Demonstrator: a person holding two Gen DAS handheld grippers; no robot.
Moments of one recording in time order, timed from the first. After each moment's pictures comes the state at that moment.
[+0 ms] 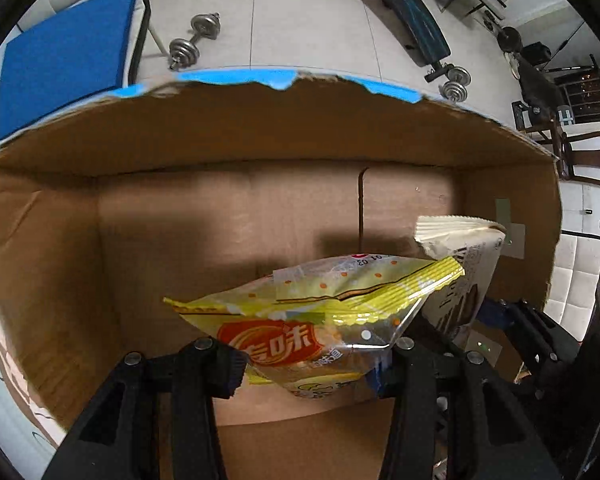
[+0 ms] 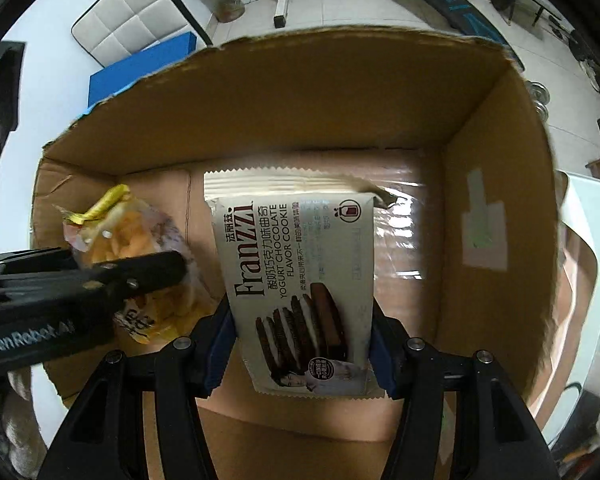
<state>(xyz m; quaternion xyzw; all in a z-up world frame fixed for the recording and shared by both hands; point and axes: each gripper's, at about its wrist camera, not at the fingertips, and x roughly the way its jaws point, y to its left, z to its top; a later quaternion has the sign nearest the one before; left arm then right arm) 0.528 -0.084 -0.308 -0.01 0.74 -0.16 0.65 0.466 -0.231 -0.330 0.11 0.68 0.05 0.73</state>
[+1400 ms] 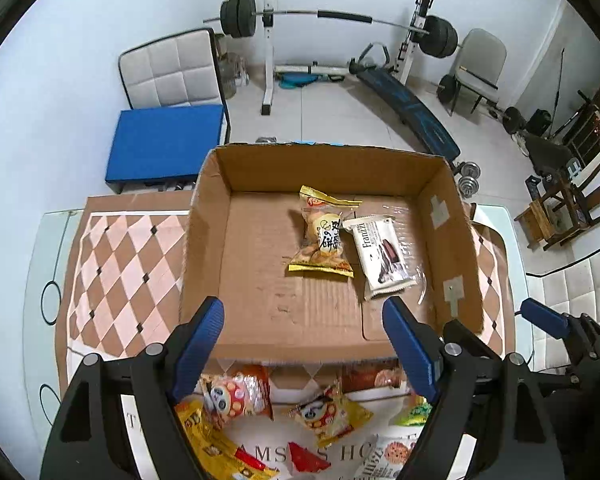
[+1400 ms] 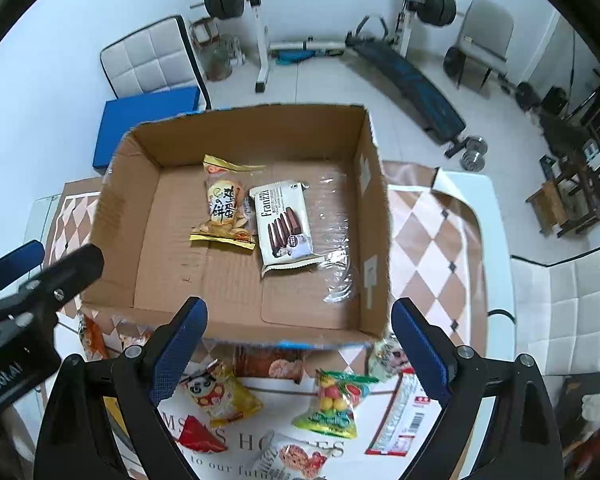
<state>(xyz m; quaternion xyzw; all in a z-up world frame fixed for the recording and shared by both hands) 0.344 -0.032 -0.148 0.02 0.53 -0.08 0.84 0.290 -0.204 -0.178 0.04 0.56 -0.03 0.83</state>
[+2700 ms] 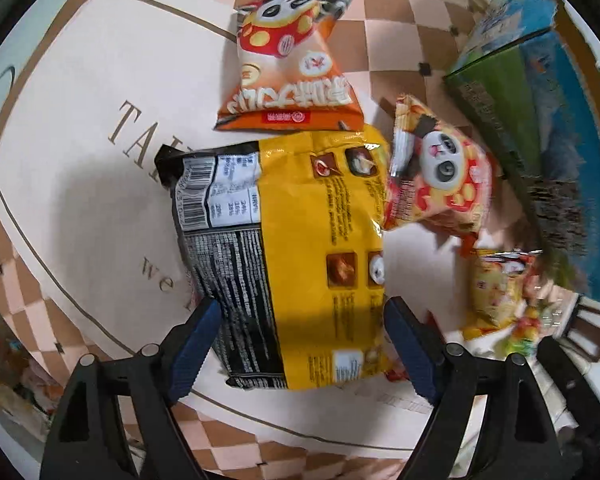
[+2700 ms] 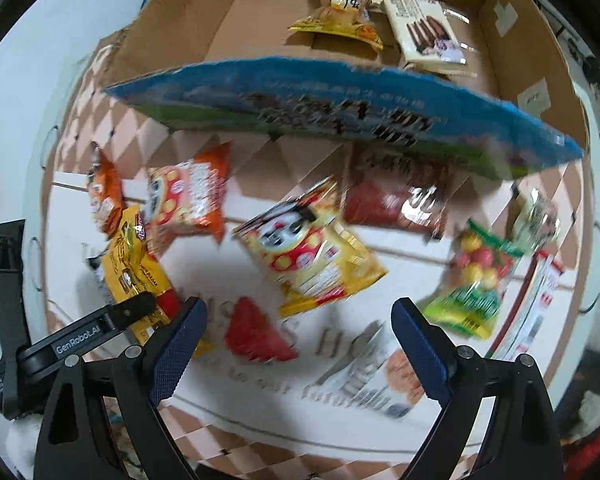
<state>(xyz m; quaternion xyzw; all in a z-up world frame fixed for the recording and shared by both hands) 0.219 0.139 -0.369 -0.23 0.71 0.10 0.65 0.207 -0.091 -0.299 0.03 0.70 0.07 0.71</state>
